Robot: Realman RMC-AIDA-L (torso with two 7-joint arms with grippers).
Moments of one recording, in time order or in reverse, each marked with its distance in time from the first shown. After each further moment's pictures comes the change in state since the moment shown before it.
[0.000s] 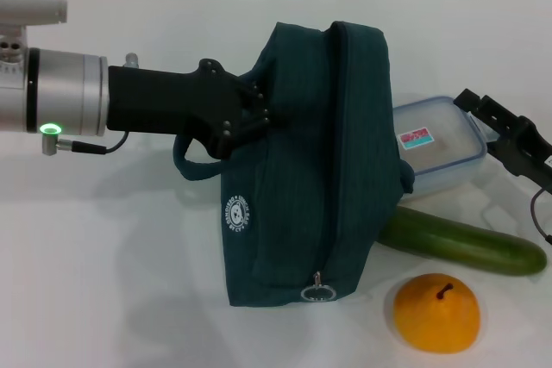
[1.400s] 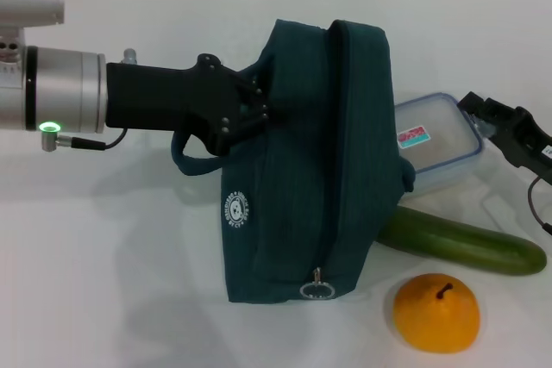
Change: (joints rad) left arm -0.001 0.000 -0.009 -0.007 -0.005 -0.007 0.038; right arm 0.024 0.000 0.007 -0.003 0.014 0.060 -0.005
